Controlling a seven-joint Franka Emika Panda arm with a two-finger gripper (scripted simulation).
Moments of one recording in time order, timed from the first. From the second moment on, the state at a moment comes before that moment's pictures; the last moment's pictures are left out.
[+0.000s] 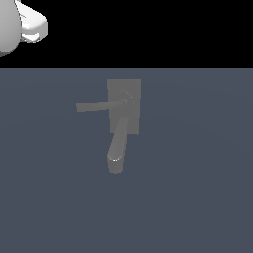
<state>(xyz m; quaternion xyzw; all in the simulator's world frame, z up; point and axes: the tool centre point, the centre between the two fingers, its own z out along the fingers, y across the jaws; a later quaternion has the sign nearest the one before) 0.002 0.268 0.444 0.17 0.46 0.15 0.86</state>
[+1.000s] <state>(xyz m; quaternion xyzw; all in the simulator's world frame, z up) 0.033 0.202 0.160 0.03 0.68 0.02 0.73</state>
